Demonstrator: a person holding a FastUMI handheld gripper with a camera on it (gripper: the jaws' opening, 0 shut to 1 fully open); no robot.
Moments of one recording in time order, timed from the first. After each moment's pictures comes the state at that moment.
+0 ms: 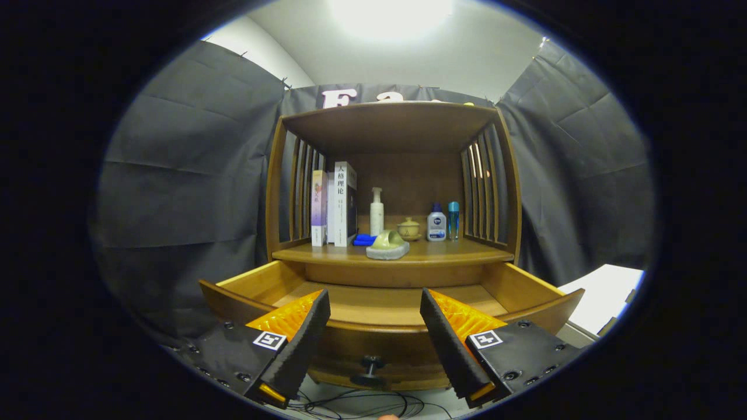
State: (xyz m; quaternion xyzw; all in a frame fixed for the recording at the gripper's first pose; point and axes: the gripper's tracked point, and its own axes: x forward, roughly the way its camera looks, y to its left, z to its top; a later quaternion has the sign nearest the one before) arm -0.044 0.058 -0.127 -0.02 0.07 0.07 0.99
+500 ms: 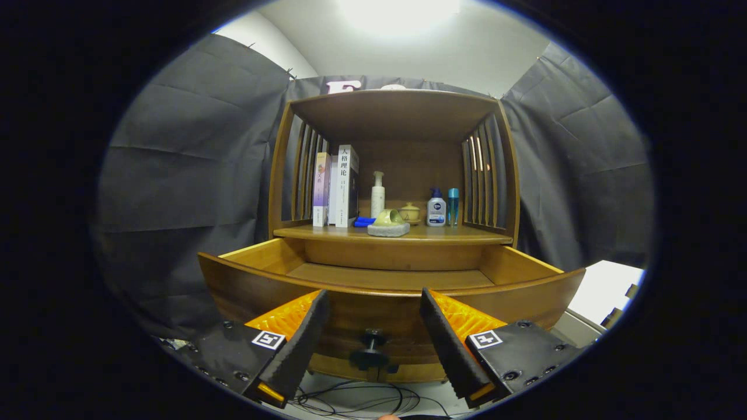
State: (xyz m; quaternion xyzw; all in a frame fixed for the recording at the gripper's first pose) arm -0.063 0.059 -0.160 -0.04 0.09 0.07 0.99
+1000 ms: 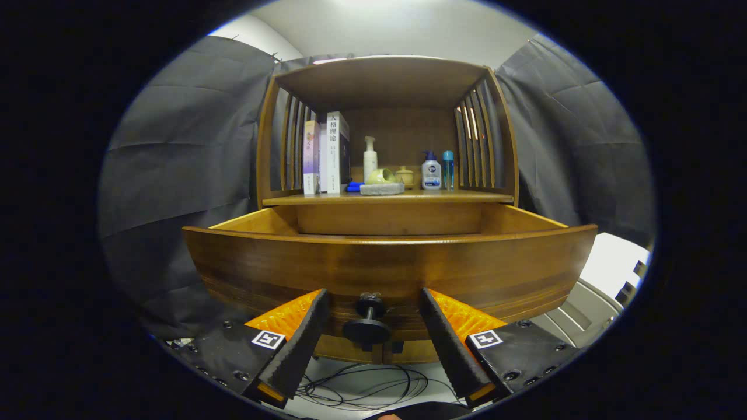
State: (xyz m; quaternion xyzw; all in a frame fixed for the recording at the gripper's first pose) arm -0.056 0.049 -0.210 -0.01 0.16 0.04 0.99
